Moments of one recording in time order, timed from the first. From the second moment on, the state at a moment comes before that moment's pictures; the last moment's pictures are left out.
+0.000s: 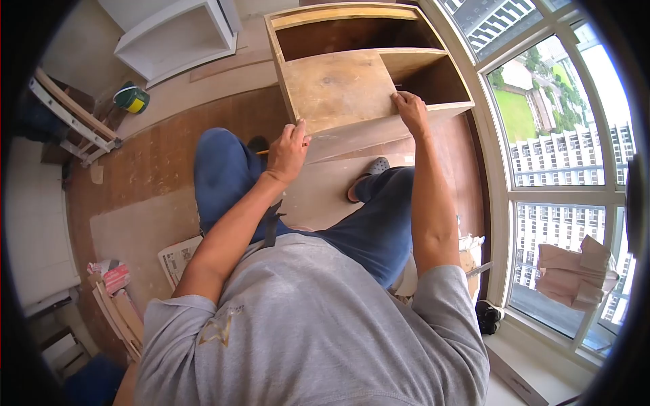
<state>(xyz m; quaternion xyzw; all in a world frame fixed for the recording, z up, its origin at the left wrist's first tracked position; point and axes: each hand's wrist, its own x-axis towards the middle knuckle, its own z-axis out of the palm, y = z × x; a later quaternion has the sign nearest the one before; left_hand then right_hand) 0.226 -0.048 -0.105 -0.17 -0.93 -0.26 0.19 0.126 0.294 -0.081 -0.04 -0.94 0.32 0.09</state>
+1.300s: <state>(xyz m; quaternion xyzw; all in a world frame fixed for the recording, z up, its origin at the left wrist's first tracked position) 0.228 -0.032 -0.105 0.09 -0.76 -0.64 0.04 0.145 0.315 -0.108 -0.02 -0.89 0.40 0.24</state>
